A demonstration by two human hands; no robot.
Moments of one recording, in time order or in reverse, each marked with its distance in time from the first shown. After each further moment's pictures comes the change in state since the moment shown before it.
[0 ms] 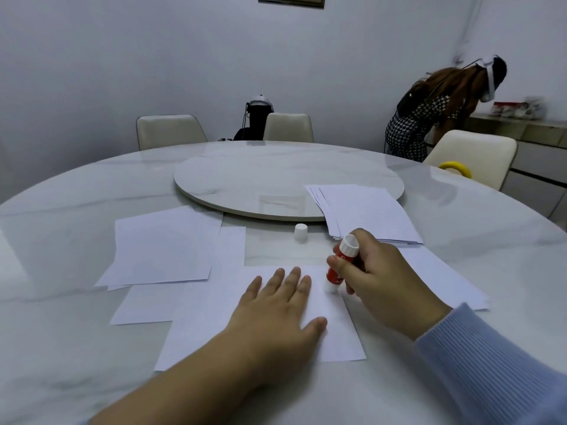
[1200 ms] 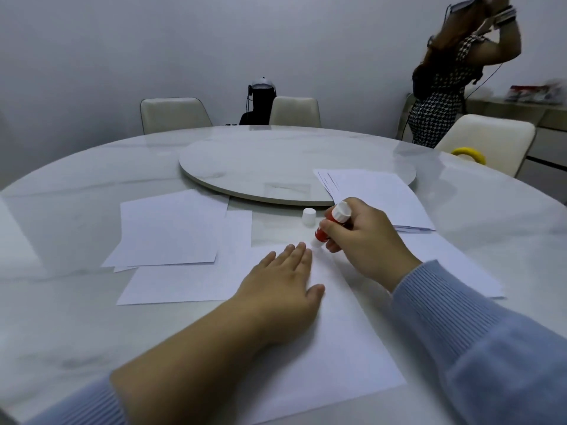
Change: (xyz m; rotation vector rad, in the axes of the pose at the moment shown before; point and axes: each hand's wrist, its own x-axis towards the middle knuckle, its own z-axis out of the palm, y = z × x) left_hand 0.019 -0.009 -0.002 -0.064 0.056 0.005; right_hand 0.039 0.001 0.025 0.202 0.067 0.048
